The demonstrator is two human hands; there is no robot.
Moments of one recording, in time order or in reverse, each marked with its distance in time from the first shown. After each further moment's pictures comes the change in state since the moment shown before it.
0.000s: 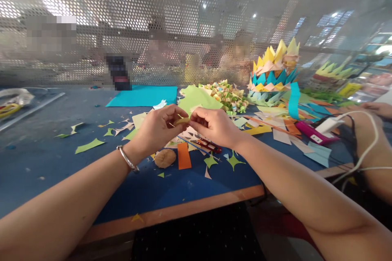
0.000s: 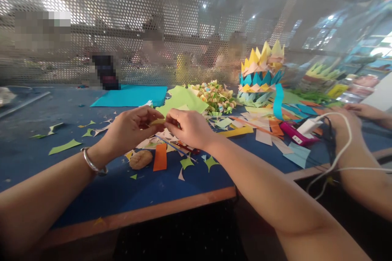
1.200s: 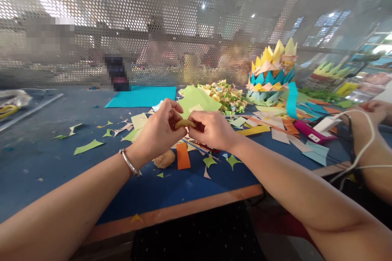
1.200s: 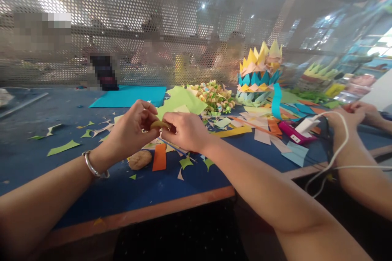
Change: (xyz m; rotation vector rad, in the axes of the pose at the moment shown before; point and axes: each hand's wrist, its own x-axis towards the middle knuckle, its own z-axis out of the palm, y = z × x) left_hand -0.002 0.006 0.006 0.009 0.033 0.035; right_hand -0.001 -0.007 0.008 -0.086 0.043 -0.039
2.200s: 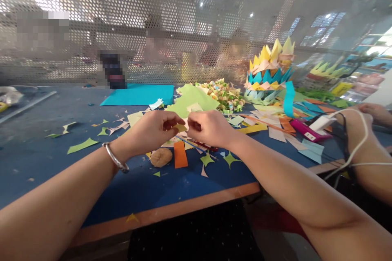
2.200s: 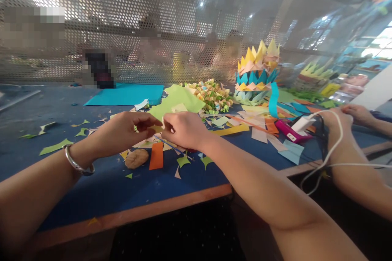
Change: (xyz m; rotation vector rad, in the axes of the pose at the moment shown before) left_hand 0.008 -0.006 -0.015 0.202 -0.202 -0.055; right_hand 0.001 0.007 -0.004 -0.179 -0.109 0.100
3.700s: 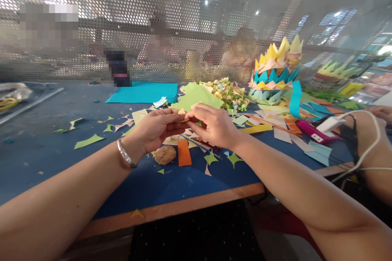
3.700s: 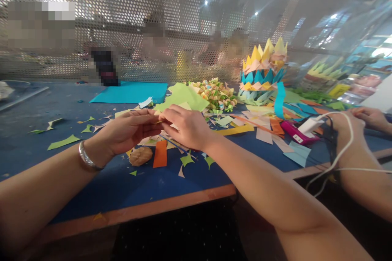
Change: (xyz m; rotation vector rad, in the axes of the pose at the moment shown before) left_hand 0.002 0.008 0.012 -1.190 0.096 -0.595; right_hand -0.002 -0.001 0.006 0.086 0.185 -0.312
